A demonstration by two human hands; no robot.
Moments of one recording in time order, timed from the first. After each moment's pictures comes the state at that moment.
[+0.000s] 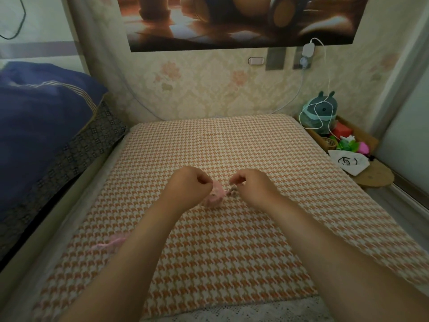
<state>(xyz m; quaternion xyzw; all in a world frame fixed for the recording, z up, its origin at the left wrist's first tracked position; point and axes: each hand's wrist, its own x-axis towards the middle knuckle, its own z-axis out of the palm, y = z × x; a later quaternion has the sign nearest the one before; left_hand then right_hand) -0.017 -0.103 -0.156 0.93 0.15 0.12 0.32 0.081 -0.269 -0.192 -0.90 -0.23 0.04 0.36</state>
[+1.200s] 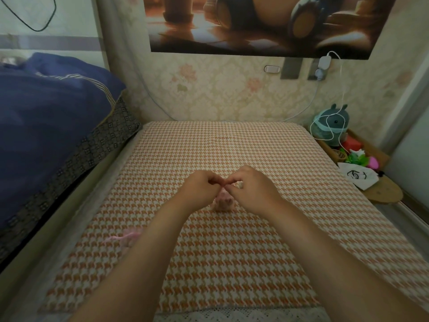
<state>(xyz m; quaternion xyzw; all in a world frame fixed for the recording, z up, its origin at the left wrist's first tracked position) -0.017 -0.087 -0.167 0.88 0.13 0.09 0.45 0.050 -0.242 -0.164 -0.90 -0.35 -0.02 0.27</state>
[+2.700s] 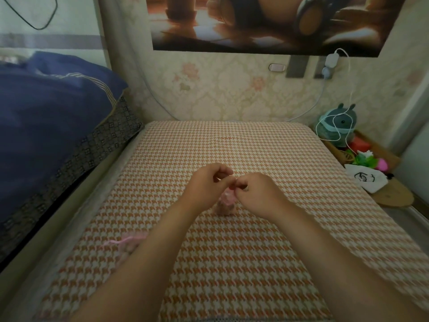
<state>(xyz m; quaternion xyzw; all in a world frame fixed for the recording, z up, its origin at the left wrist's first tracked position) 0.003 -0.091 -0.176 0.86 0.07 0.20 0.46 0.056 -0.243 -0.163 -0.91 -0.31 0.04 0.28</state>
